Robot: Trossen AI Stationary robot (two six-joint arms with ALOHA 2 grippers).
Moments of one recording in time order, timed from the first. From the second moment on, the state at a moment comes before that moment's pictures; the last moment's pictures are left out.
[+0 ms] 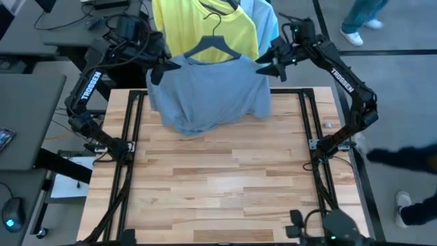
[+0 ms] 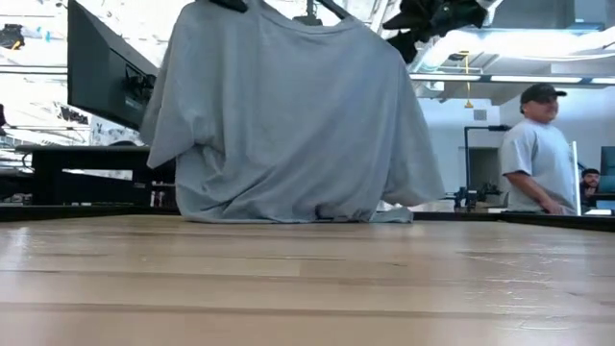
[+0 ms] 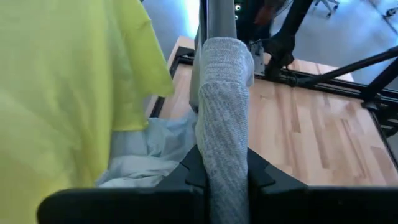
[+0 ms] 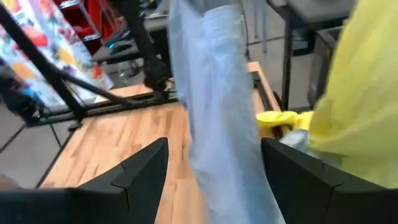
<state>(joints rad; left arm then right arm) 0.95 1.51 2.00 -1.14 0.69 0.39 -0.97 1.54 1.68 -0.77 -0.93 -0.38</state>
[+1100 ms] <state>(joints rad) 1.00 1.51 2.00 -1.04 0.39 0.24 -0.97 1.63 1.68 -0.37 -0.95 -0.11</state>
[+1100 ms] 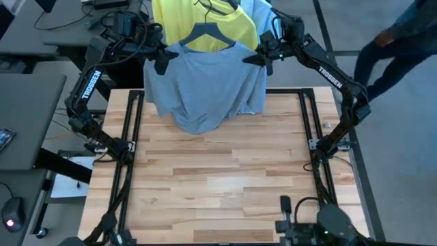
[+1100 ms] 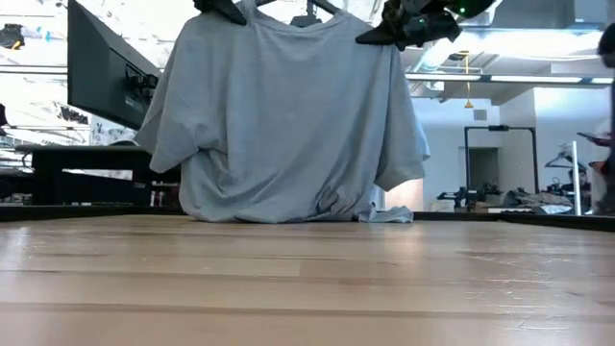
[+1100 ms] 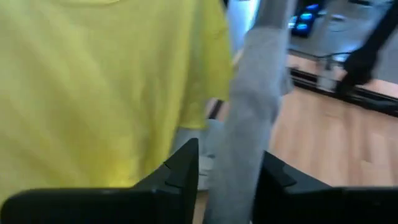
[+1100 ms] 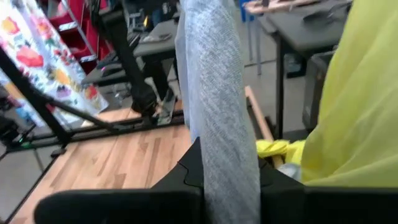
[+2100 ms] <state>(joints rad) 1.04 1.57 2.00 -0.95 0.70 0.41 -0.97 1.66 1.68 -0.41 -0.95 -0.09</state>
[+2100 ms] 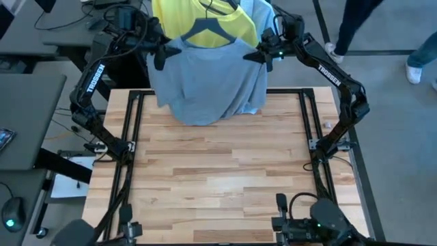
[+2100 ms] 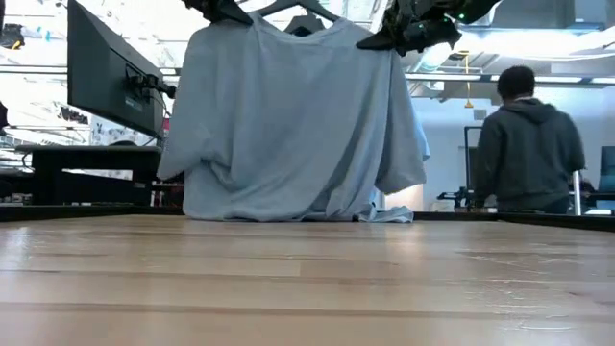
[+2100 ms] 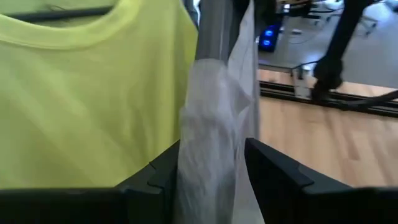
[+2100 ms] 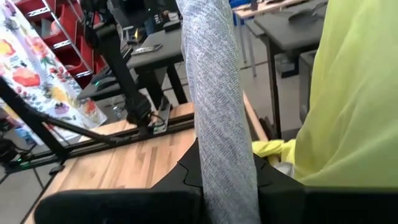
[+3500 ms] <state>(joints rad) 1.10 1.57 2.00 -0.34 0.74 0.12 -0.98 1.88 1.88 0.11 -0.70 0.31</state>
